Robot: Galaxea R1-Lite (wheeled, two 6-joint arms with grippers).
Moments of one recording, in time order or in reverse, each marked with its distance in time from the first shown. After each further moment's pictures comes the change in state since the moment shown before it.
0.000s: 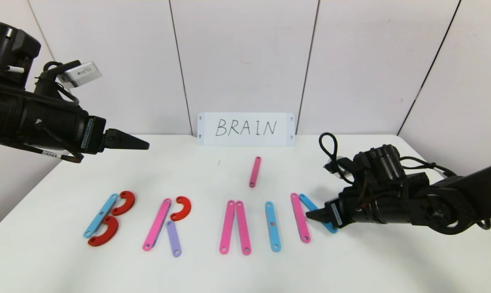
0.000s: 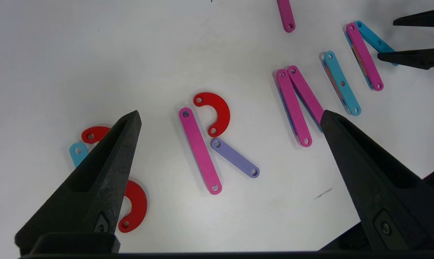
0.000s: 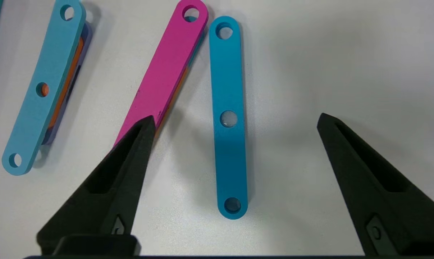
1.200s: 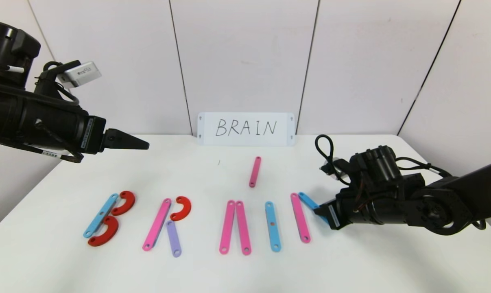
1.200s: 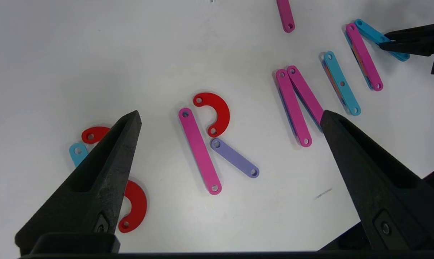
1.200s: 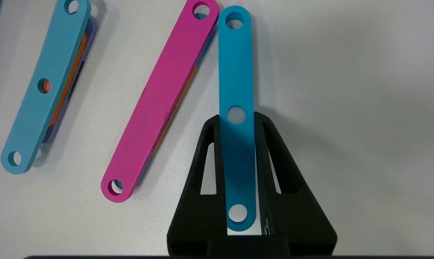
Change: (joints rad) left arm 0.000 0.000 0.000 0.000 0.000 0.000; right arm 0.013 0.015 -0.005 0.000 0.000 -0.012
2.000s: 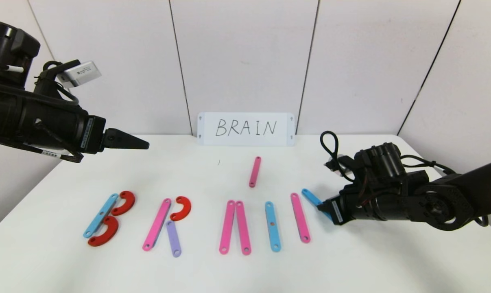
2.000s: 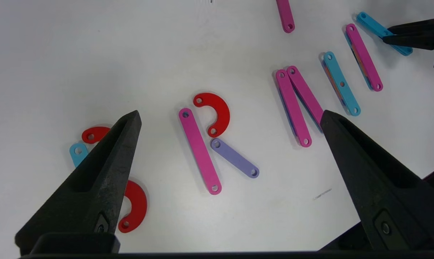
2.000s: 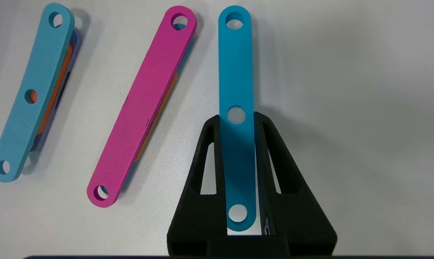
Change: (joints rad) left arm 0.000 -0.002 0.000 0.000 0.000 0.000; right arm -0.031 -0.001 -0.009 0.000 0.007 -0.003
